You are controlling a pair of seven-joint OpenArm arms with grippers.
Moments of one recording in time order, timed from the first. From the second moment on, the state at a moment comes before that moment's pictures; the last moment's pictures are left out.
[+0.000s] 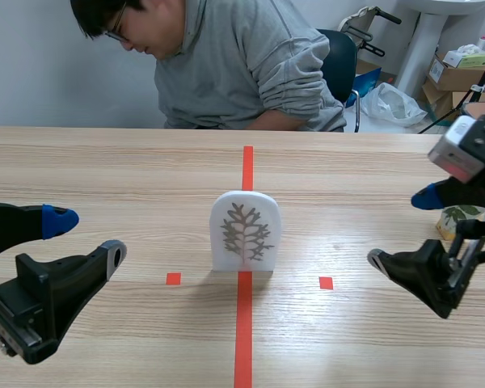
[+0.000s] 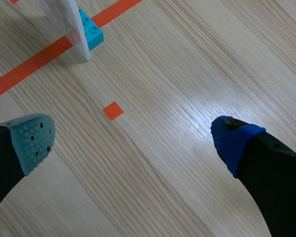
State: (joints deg) left arm 42.7 -25.7 -7.8 120.1 -21.5 -27.9 5.8; right arm -14.4 35.4 3.6 97.4 20.6 45.3 -20.9
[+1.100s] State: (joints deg) left arm 42.7 -24.6 -7.8 120.1 -21.3 -27.9 7.5; right arm 18.0 20.1 -32.3 70.2 13.8 45.3 -17.3
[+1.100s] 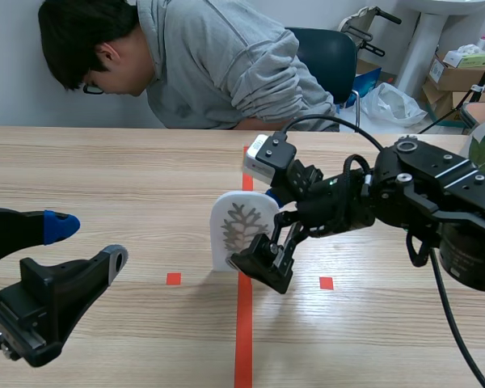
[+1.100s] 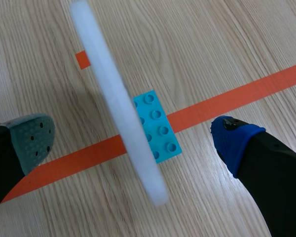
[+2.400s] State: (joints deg) left arm 42.7 -24.6 -7.8 120.1 -21.3 -27.9 7.5; right arm 17.8 18.9 -32.3 70.2 11.2 44.2 -14.7
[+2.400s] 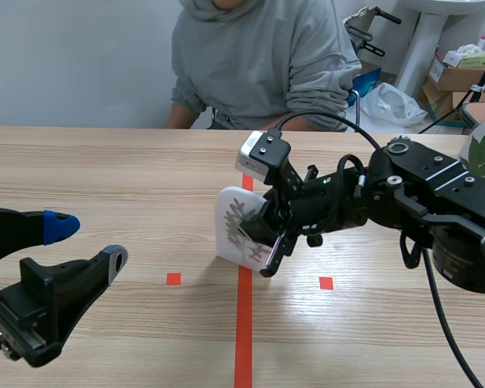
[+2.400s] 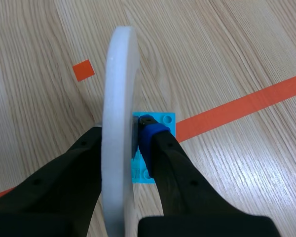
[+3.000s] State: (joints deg) left arm 42.7 -24.6 -7.8 120.1 -21.3 -27.8 7.5; right arm 12.5 19.1 -23.1 77.6 12.1 34.7 -20.4
